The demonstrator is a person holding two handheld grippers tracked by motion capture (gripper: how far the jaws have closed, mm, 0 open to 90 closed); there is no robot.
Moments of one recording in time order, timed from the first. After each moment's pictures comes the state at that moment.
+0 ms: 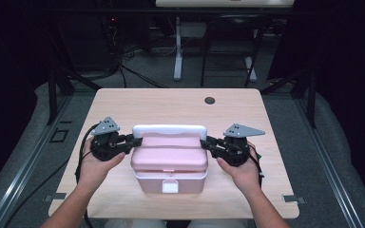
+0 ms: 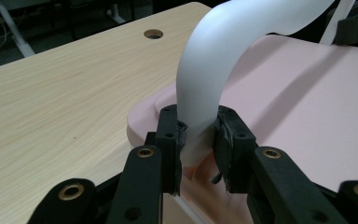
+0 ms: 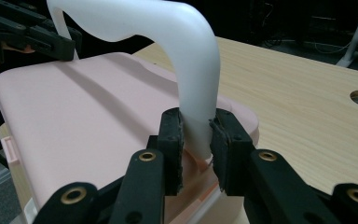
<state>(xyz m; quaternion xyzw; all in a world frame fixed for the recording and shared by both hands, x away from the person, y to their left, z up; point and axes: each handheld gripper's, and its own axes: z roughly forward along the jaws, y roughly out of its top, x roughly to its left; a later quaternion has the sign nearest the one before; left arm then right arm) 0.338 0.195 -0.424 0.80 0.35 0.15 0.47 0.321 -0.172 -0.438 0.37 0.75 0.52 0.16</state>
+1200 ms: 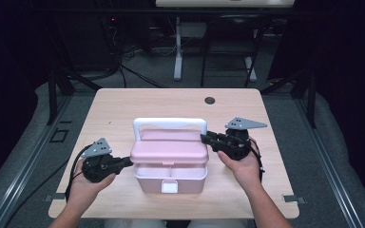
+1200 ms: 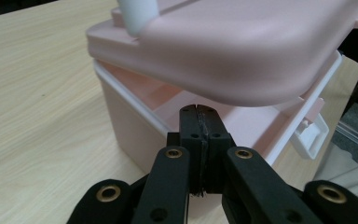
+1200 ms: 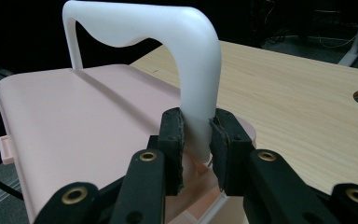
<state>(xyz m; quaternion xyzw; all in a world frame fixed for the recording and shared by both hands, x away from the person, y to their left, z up) 0.298 0.213 -0.458 0.82 0.32 0.10 0.46 0.331 -0.174 -0.427 0.38 0.74 0.53 0.14</state>
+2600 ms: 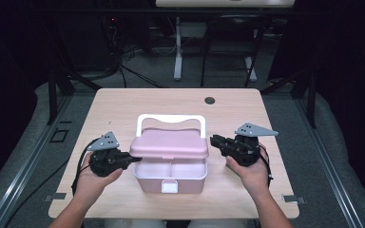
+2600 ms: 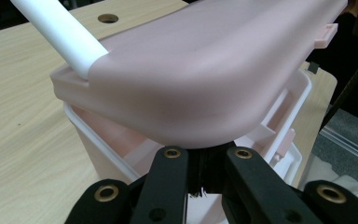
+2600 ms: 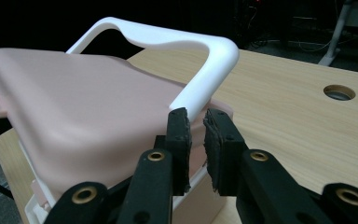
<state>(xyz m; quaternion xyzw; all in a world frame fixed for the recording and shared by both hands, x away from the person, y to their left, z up) 0.306 0.197 -0.436 0.81 0.31 0.09 0.48 0.312 -0.193 -0.430 0.40 0.73 0.53 0.16</state>
